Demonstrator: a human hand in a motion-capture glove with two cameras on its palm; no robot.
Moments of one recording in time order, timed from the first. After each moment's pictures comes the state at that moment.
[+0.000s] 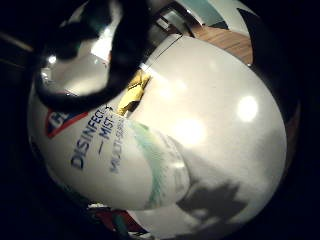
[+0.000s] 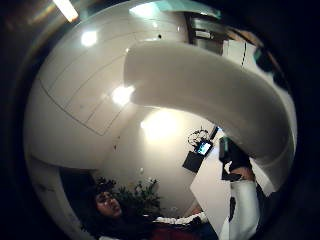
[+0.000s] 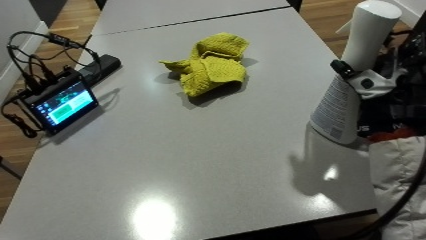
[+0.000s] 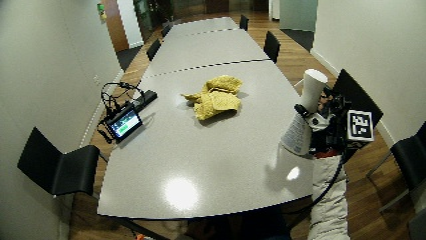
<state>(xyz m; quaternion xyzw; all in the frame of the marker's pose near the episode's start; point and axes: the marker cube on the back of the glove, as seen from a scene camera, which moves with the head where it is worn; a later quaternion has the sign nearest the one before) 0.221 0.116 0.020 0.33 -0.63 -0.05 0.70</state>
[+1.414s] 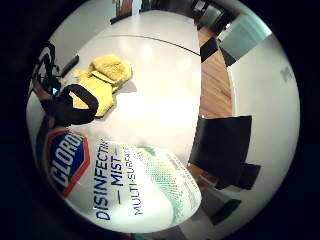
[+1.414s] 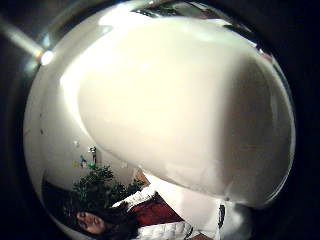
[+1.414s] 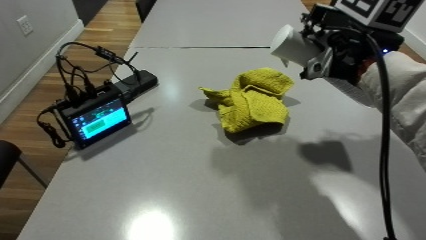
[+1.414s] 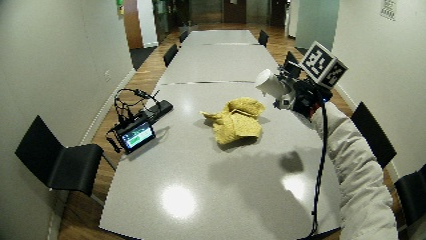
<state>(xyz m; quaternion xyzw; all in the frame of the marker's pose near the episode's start) 0.185 0.042 -0.042 0.14 -0.26 -0.14 0.94</state>
